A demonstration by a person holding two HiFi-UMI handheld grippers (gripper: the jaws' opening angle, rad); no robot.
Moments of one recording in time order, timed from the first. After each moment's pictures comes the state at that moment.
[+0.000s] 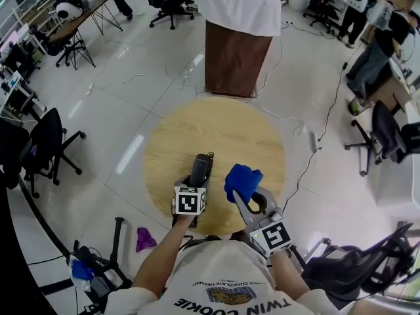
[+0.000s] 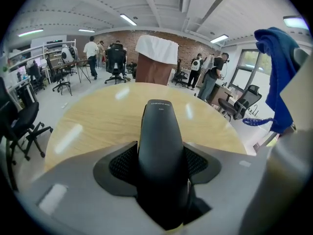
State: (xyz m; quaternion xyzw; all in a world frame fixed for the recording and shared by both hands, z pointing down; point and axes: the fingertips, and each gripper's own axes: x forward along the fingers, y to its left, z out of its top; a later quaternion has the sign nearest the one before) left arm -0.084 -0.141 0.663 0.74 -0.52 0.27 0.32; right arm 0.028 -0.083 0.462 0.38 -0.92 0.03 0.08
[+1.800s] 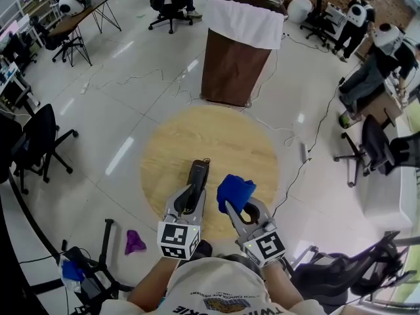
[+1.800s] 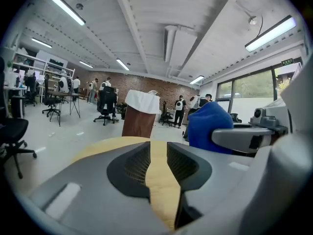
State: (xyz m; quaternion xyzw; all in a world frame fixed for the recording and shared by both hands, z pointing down) left arm -0.069 -0.098 0.473 0.83 -0.53 0.06 0.17; right arm 0.010 -0.068 0.439 0.37 -0.92 0.05 0.09
